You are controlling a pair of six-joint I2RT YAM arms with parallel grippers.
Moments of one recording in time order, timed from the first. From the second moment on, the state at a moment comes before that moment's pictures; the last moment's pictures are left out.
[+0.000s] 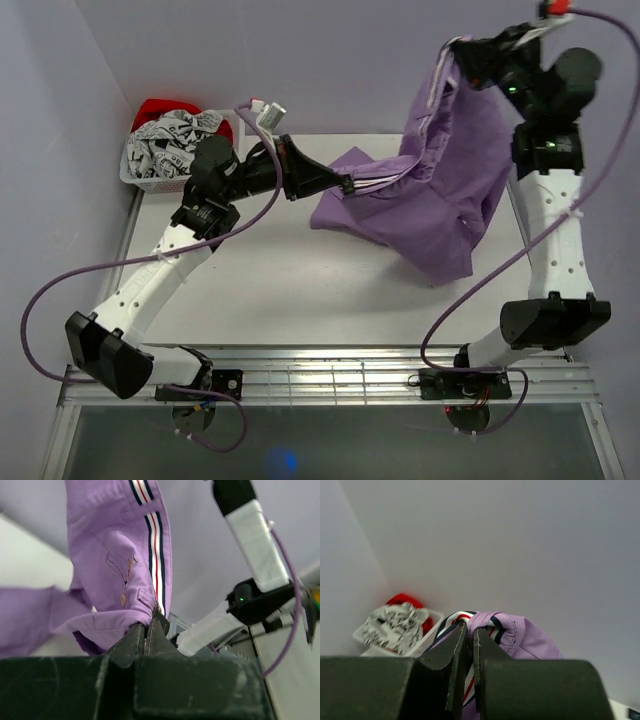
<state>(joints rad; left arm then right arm) -0.57 1.37 1.43 0.20 0.82 -0.68 -0.10 1.47 1.91 -0.01 -0.59 0.34</state>
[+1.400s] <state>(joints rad) 0.13 1.49 1.34 -0.64 0.50 0.07 0.37 1.88 1.38 -0.64 -0.59 -0.63</state>
